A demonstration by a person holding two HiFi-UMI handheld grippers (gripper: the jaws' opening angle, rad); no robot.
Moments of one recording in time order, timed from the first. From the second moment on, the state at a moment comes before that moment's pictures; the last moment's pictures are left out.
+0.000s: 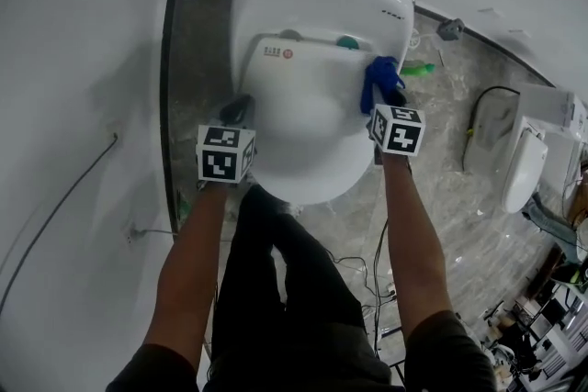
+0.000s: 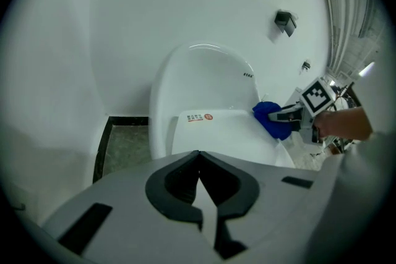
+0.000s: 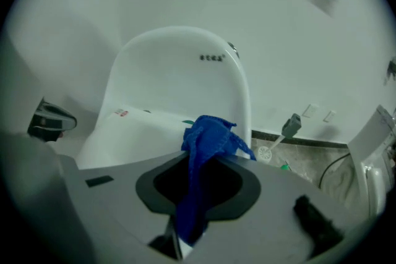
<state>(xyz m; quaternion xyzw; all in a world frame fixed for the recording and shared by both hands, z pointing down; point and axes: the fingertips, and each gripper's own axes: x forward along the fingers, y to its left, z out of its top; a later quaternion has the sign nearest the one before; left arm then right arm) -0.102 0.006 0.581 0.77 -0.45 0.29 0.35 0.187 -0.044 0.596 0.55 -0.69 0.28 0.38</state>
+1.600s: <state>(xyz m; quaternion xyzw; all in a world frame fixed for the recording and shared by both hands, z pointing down) -0.100 0.057 0.591 0.74 -0.48 0.28 0.37 0.143 0.047 0.614 0.54 -0.68 0.33 0.39</state>
